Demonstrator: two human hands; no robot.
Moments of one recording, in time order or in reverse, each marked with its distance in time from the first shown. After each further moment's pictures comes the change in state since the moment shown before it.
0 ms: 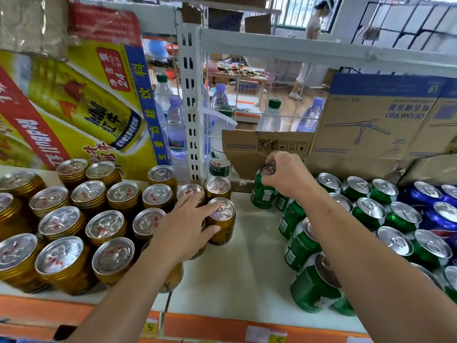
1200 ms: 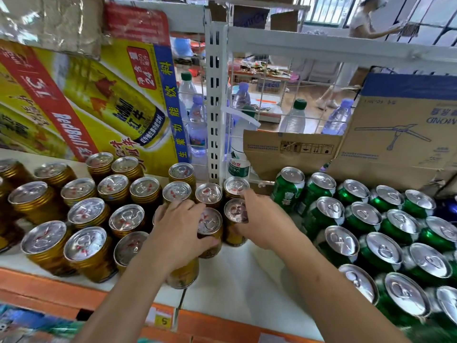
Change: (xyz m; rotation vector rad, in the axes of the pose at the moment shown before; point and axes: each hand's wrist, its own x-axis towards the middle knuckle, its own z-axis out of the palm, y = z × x) left_hand -0.023 -0.020 -0.011 0.076 0.032 -0.171; right_hand -0.056 -0.058 0.057 -0.159 -0.343 -0.106
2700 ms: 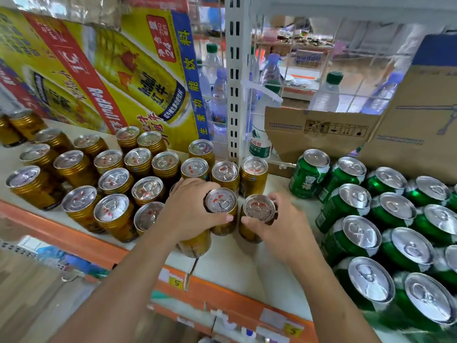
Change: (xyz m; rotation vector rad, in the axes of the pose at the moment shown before) left_hand -0.007 -0.005 0.006 -0.288 0.098 -0.054; right_hand -0.038 0.021 0.028 0.504 0.107 0.104
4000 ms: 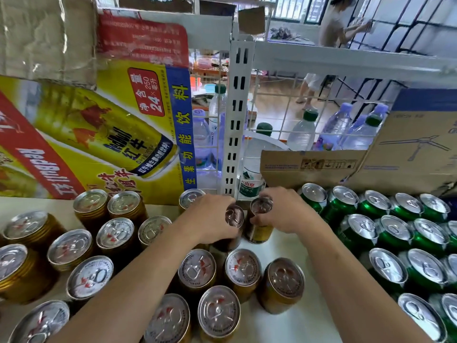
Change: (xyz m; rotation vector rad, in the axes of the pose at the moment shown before) left_hand 0.130 -0.012 -0.023 0.103 -0.290 0.372; right_hand 0.116 -0.057 -0.018 -0.370 -0.025 0.158
